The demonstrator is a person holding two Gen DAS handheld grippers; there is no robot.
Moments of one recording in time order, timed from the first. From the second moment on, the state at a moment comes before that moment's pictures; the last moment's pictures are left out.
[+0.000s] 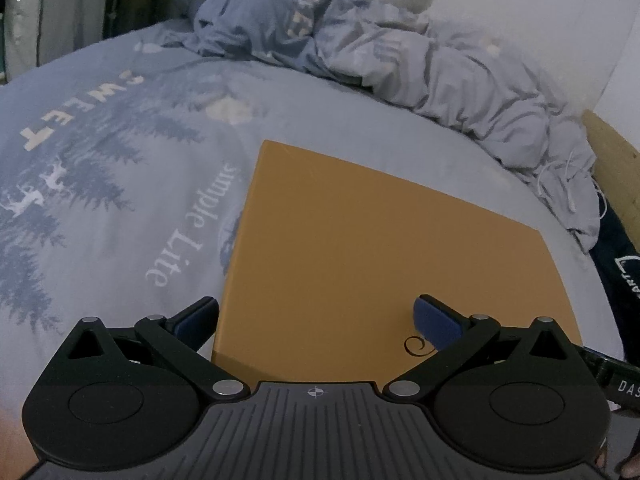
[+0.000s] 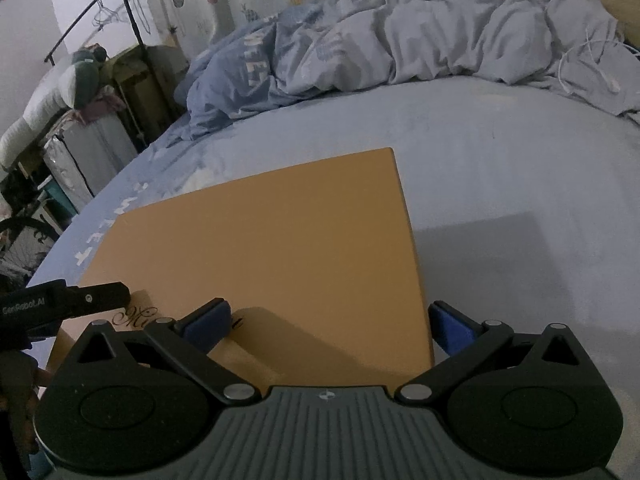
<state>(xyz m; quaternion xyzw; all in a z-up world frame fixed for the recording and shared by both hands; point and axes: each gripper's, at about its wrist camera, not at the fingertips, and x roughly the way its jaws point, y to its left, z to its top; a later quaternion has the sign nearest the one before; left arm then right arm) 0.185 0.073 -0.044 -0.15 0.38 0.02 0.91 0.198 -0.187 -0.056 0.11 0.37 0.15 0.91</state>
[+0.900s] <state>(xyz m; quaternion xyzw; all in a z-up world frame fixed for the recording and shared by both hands) 0.118 0.060 0.007 -0.12 0.31 -0.02 0.94 0.136 -0.222 -0.025 0.16 0.34 0.11 0.92</state>
